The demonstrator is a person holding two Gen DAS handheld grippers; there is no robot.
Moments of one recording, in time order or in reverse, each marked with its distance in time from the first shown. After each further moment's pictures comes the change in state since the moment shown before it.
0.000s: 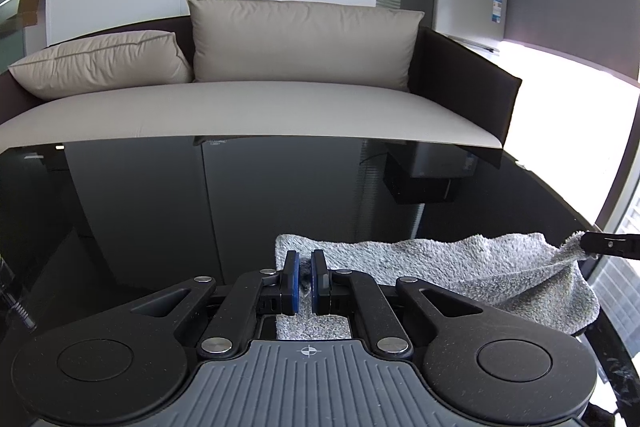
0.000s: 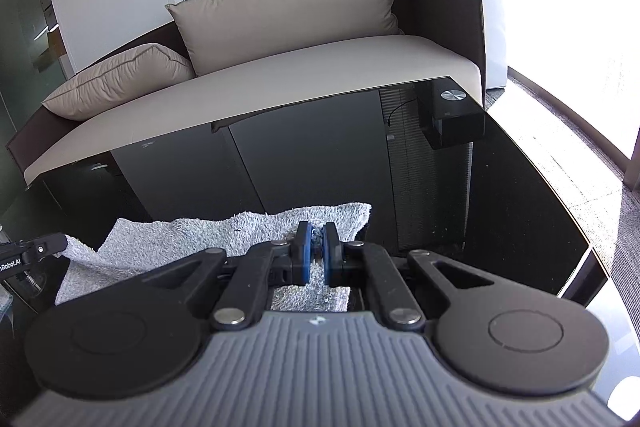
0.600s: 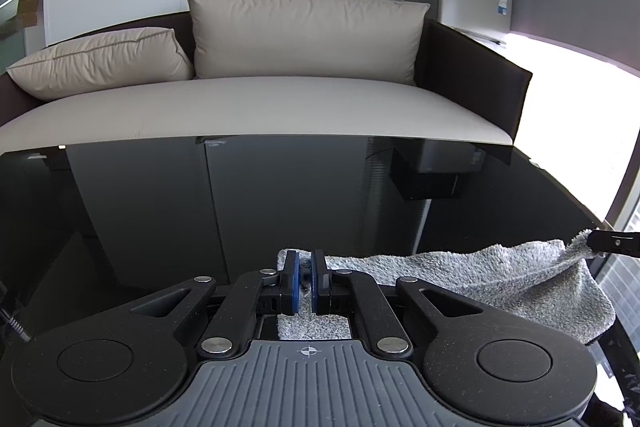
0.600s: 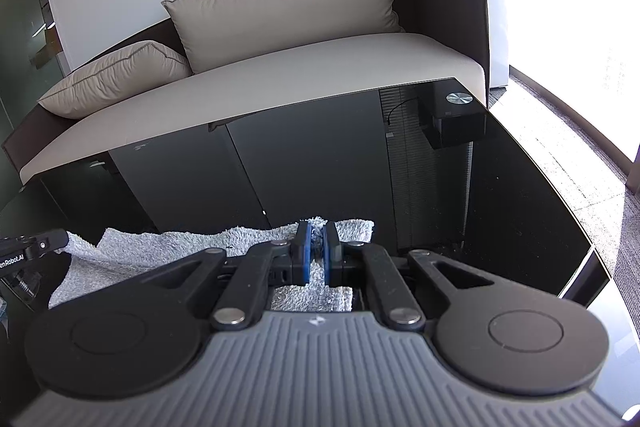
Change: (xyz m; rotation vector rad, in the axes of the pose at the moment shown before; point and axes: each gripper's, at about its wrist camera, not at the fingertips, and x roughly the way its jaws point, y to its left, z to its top) left arm 0.031 -0.002 0.013 0.017 0.026 0.018; right arm 0.025 -0.001 0.012 0.004 0.017 -0.007
